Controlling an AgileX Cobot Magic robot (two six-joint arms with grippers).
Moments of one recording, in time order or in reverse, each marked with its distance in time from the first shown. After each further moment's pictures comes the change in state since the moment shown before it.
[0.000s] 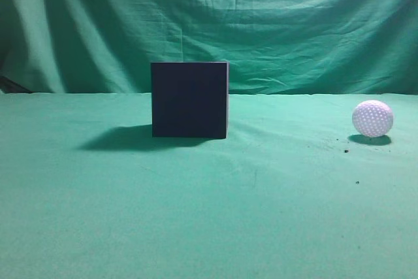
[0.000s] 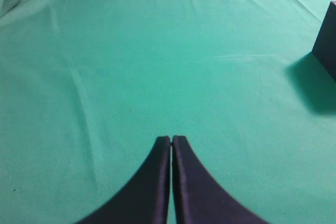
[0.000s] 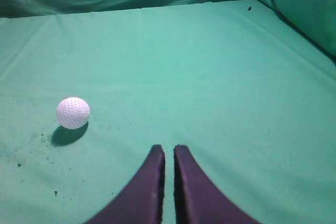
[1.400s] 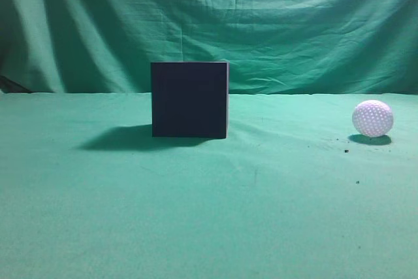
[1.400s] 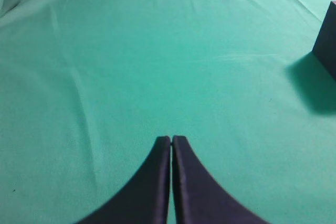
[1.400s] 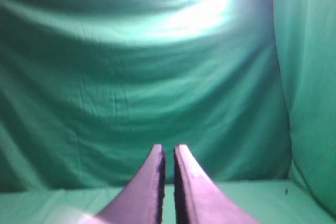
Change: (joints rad) left arm 0.000 0.000 0.000 0.000 0.000 0.000; right arm 0.000 0.002 -0.059 -0.018 -0.538 0.042
